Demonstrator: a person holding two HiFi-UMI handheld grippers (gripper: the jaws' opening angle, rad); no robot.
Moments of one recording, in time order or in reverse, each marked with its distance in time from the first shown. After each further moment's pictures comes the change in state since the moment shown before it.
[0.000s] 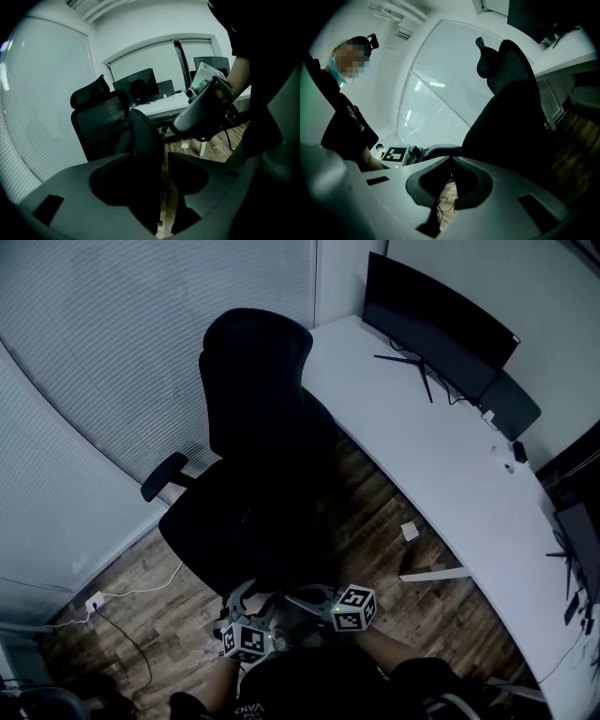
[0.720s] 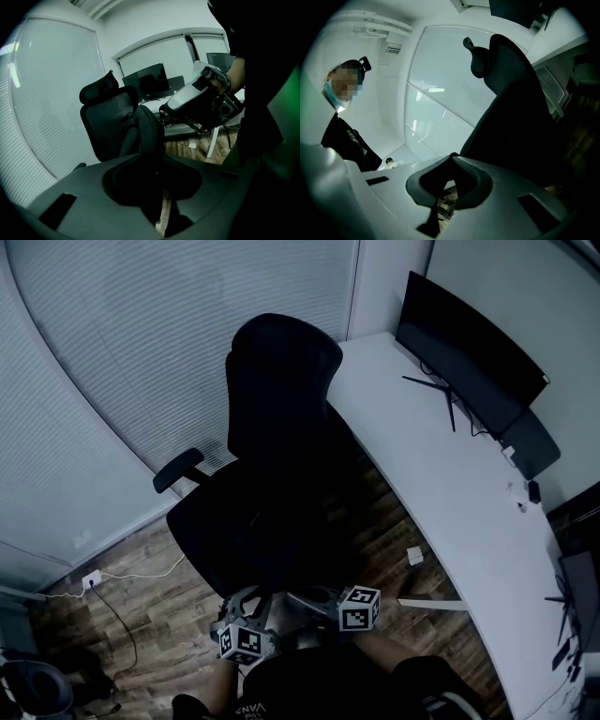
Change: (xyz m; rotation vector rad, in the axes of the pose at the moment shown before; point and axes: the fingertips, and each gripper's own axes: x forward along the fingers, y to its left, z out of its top) left arm 0.011 0.017 0.008 -0.088 0.059 0.104; right arm -0.008 -0.010 0.051 0.148 -0.021 0.128
